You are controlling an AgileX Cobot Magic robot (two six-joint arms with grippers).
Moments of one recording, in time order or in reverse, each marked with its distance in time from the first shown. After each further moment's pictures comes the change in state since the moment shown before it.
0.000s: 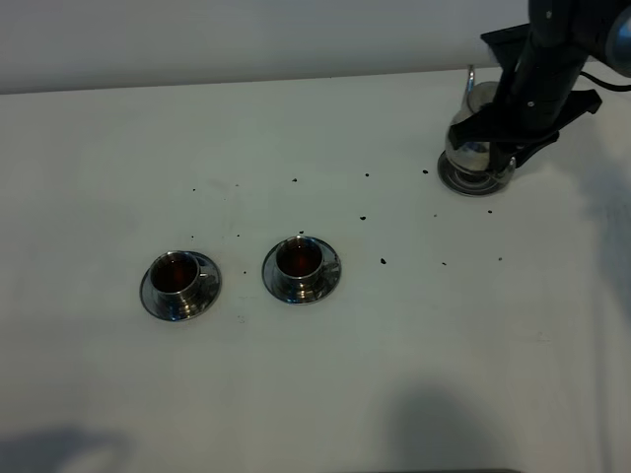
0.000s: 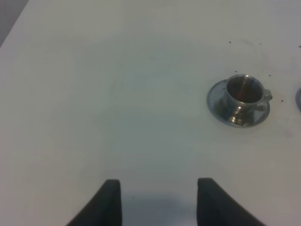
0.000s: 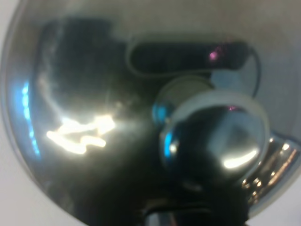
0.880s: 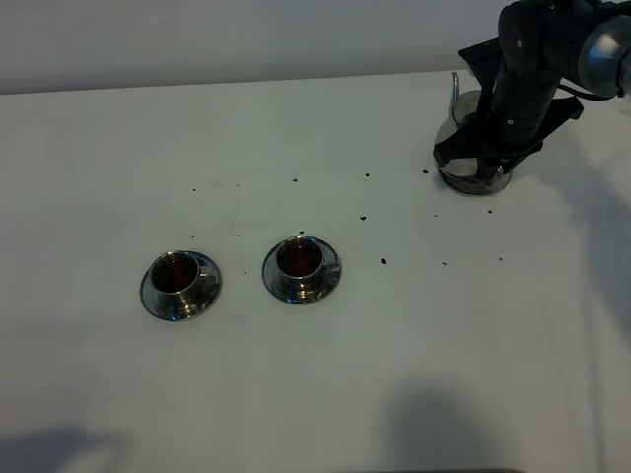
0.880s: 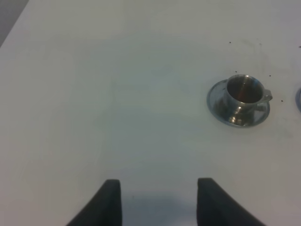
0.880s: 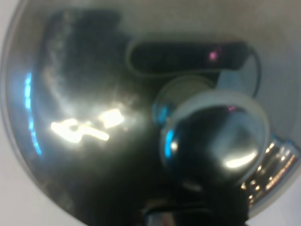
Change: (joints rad) left arm 0.000 0.000 0.000 0.000 0.000 -0.002; right arm 0.044 0.005 0.061 -0.084 -0.101 0.044
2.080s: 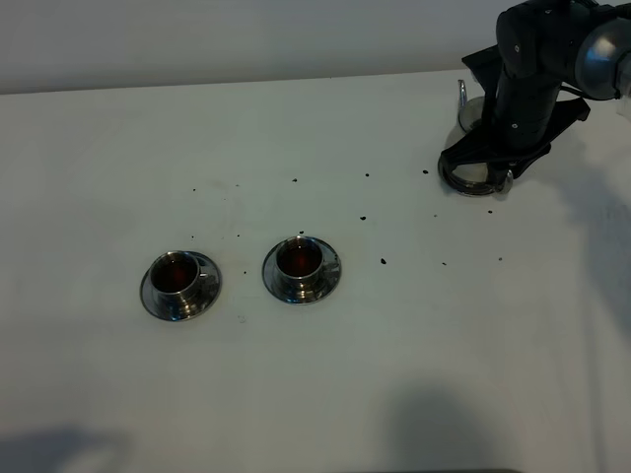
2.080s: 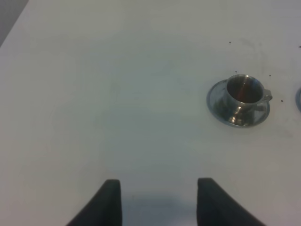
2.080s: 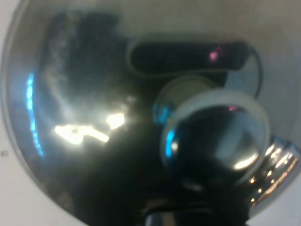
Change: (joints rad) left arm 0.000 0.000 0.000 0.000 0.000 0.001; right arm 0.000 0.006 0.000 -0.051 0.039 0.011
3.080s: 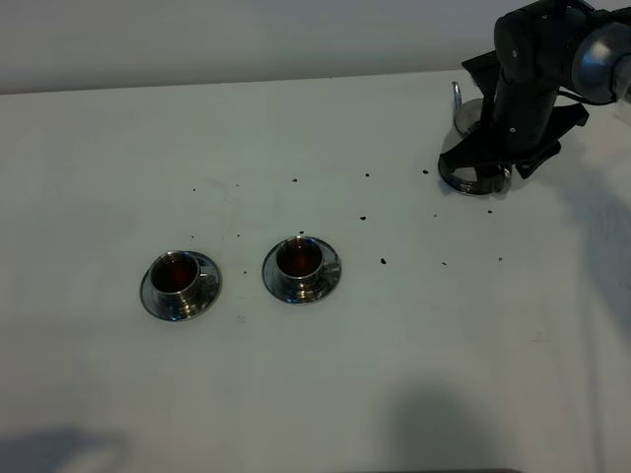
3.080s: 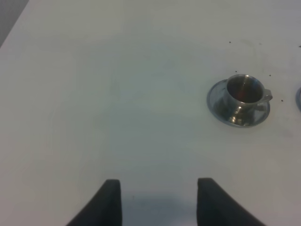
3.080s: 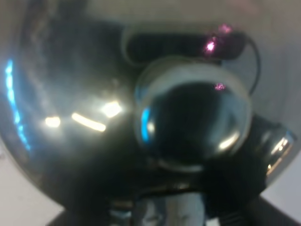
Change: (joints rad) left arm 0.000 0.000 0.000 0.000 0.000 0.002; right arm 0.000 0.011 0.002 0.000 0.002 0.021
